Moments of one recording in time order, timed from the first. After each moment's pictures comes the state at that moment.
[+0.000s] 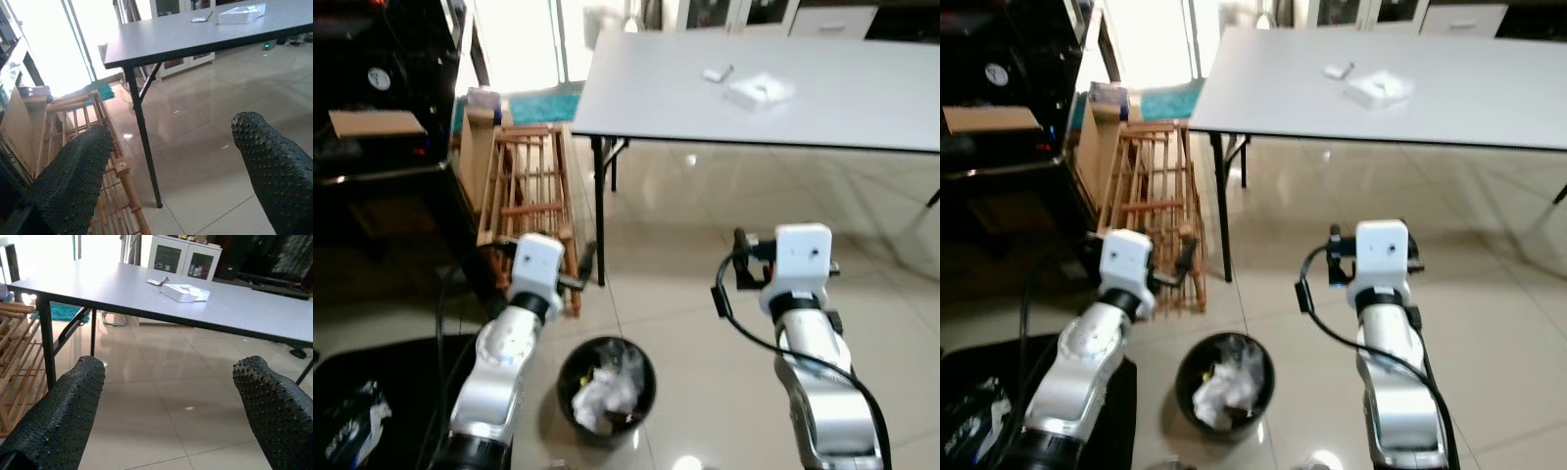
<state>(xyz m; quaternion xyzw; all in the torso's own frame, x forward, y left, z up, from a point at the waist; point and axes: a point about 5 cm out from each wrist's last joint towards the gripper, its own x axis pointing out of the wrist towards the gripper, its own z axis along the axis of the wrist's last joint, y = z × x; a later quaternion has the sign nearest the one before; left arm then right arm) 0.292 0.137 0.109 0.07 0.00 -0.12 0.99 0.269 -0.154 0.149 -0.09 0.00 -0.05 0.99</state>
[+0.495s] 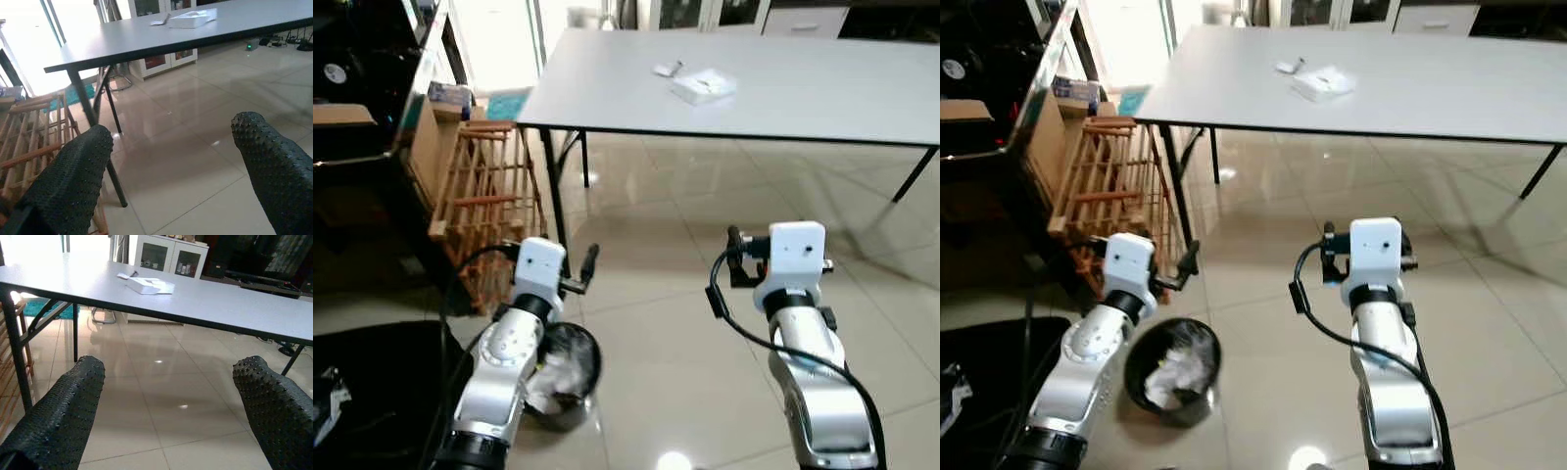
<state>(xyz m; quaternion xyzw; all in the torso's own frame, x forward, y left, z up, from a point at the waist) 0.293 0.135 0.106 0.07 0.00 -0.12 0.99 0.272 -0.149 0.152 -0.09 -0.01 -0.05 1.00</state>
